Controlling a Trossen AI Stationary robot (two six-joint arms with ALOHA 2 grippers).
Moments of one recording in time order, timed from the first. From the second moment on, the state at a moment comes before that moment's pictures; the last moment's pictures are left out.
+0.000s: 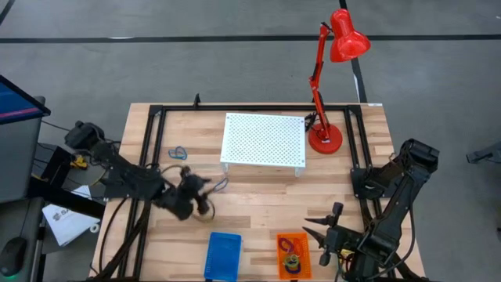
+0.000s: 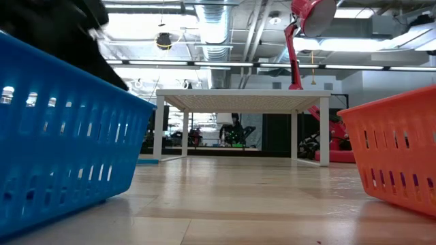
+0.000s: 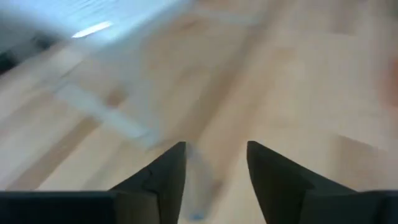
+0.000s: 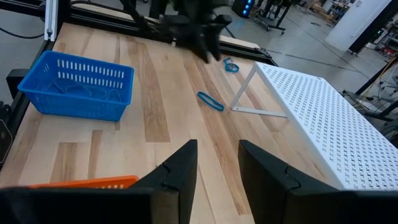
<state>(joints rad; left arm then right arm) -0.58 1.26 0.54 -0.17 -0.89 -0.74 1.04 1.60 1.20 -0.84 1.20 0.88</state>
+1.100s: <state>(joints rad) 0.42 1.30 0.81 -1.01 -0.10 -0.38 0.99 1.60 1.20 -0.82 1.10 0.84</state>
